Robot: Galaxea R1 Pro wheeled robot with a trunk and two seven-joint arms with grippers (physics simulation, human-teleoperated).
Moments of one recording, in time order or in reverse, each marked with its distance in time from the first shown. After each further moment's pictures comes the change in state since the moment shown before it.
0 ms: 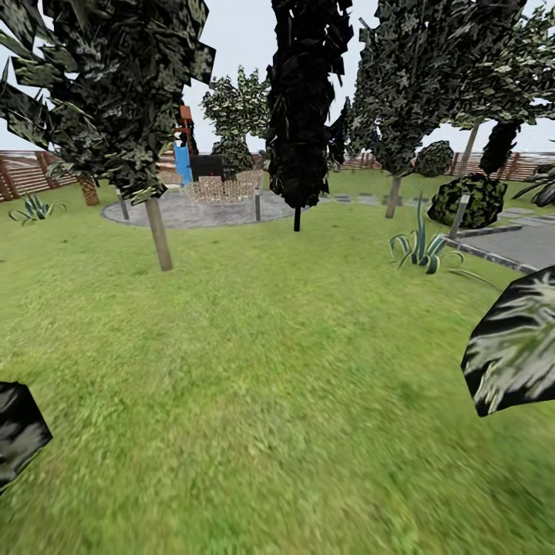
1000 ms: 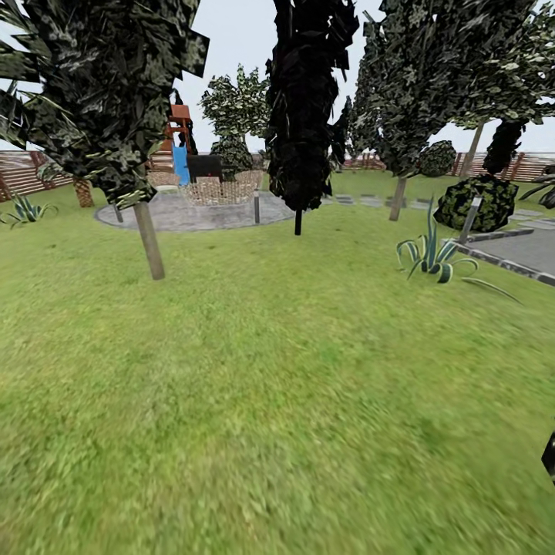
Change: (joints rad) left arm 0.000 0.000 0.000 0.000 0.000 0.000 0.000; right arm 0.000 0.000 0.000 0.000 -0.001 -0.001 -0.001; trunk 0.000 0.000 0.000
